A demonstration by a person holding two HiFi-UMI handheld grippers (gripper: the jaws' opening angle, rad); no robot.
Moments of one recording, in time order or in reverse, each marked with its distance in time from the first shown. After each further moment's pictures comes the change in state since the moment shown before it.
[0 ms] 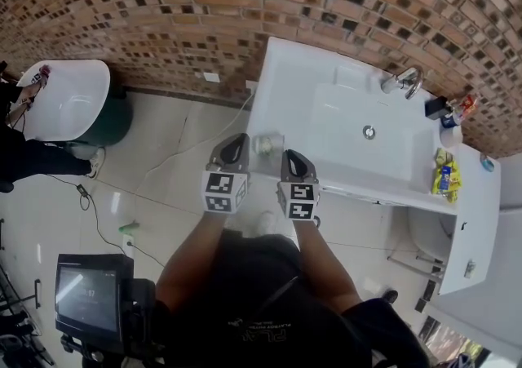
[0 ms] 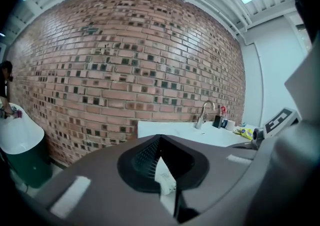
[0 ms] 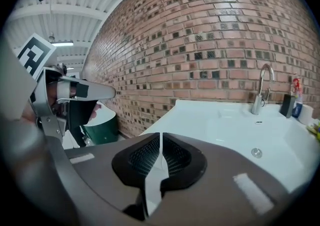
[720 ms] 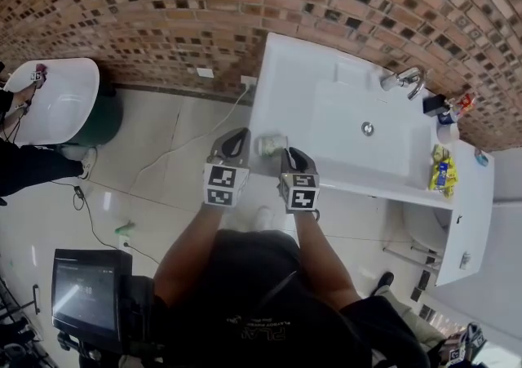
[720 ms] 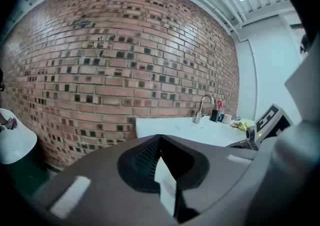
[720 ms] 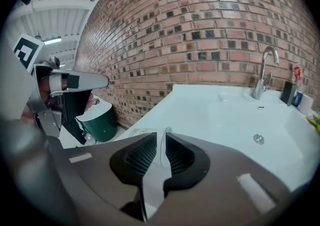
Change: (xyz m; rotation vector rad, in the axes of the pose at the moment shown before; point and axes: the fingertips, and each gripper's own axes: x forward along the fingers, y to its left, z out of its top) left arm 0.027 0.022 -0.005 0.065 0.039 -0.064; right arm 0.040 -0.007 -0.029 0.058 0.149 -0.028
